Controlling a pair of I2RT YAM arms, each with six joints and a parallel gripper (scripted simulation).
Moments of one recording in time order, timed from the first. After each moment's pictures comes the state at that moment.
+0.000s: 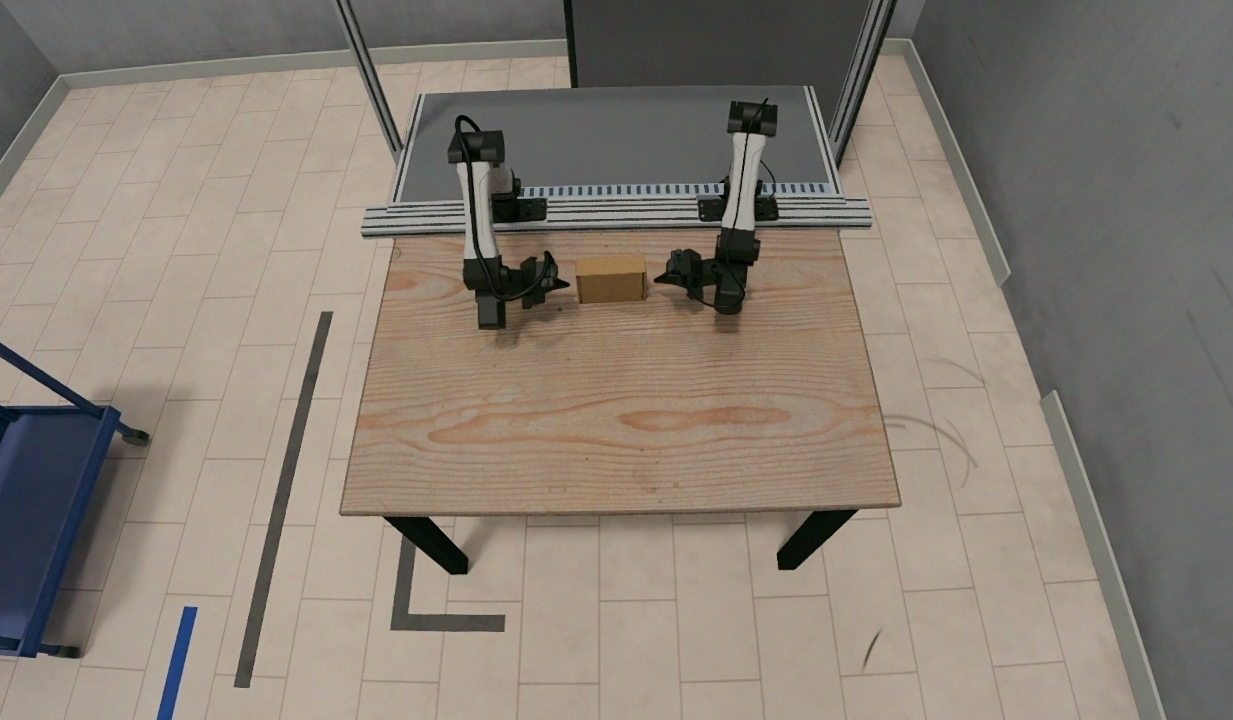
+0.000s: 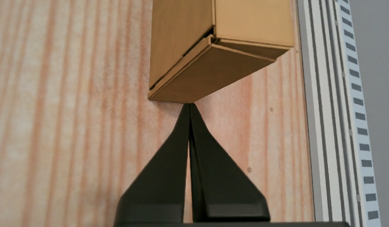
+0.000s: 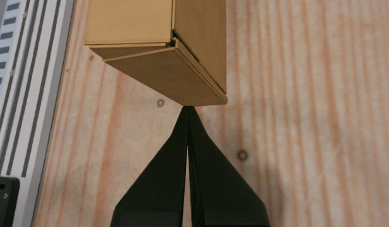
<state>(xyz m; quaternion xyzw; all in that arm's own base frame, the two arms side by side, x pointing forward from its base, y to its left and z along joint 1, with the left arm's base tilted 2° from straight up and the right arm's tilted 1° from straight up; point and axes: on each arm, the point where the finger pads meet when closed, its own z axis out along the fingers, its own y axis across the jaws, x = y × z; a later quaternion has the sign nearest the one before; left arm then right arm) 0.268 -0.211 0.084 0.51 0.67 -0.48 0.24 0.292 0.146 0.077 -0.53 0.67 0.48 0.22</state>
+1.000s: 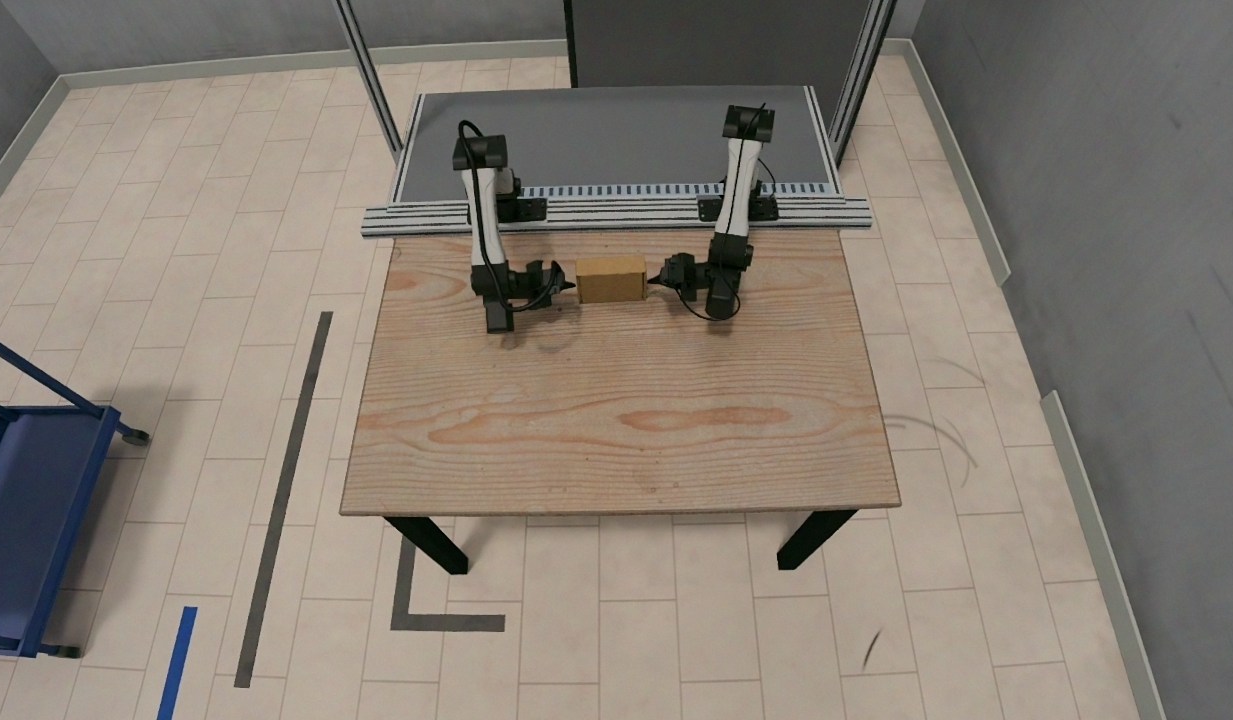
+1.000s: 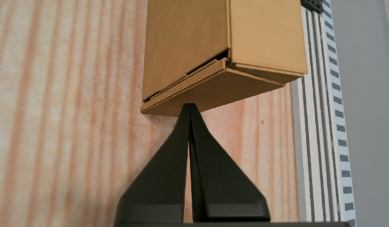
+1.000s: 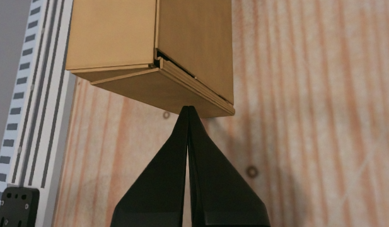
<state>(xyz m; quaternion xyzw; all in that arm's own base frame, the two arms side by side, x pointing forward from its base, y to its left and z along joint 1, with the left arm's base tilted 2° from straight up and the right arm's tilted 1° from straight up) 0.267 -0.225 0.079 0.48 0.68 -0.51 0.21 0.290 0.159 0.070 -0.50 0.68 0.50 0.19</state>
